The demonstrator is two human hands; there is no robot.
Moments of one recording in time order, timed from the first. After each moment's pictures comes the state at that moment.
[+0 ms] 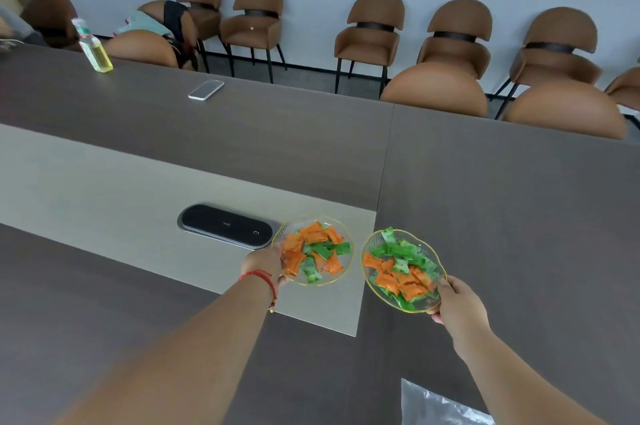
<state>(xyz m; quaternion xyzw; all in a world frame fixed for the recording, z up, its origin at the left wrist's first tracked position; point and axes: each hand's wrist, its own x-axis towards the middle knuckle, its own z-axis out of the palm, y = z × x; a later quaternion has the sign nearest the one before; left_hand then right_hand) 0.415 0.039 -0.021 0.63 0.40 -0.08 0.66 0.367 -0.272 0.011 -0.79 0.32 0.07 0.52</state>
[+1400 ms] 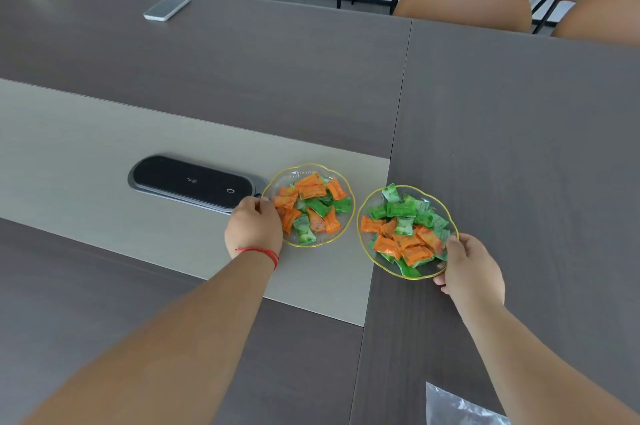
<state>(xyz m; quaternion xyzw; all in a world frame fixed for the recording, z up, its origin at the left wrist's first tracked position) 0.455 0.017 -0.094 0.85 0.36 0.08 0.37 0.417 -0.264 -0.073 -0.85 0.31 0.06 0.42</state>
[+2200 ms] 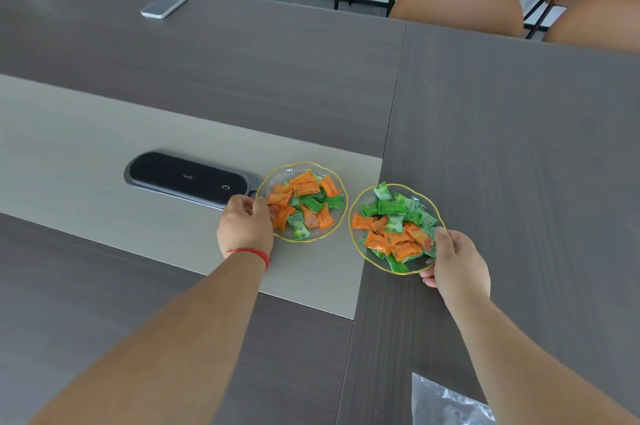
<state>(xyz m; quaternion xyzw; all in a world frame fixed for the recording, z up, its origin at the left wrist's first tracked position) 0.446 0.015 -0.090 0.82 0.37 0.12 0.42 0.420 -0.273 -0.084 -0.84 0.29 0.05 0.46</state>
